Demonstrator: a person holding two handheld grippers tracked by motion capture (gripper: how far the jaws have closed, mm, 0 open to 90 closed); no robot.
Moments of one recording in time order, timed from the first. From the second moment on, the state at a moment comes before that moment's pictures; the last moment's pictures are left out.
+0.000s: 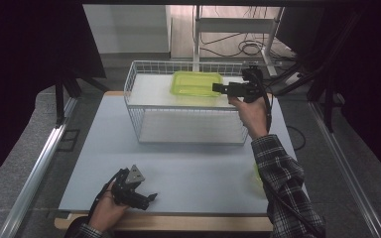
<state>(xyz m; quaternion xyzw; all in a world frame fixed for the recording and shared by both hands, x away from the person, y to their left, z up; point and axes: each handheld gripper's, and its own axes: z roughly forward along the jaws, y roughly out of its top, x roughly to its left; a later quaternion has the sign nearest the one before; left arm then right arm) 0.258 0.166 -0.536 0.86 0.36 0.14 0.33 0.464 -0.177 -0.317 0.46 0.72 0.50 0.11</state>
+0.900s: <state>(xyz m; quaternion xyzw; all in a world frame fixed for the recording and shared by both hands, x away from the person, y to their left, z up) 0.259 0.168 -0.534 0.86 0.36 0.14 0.34 0.419 -0.182 -0.326 0.37 0.77 0.49 0.15</state>
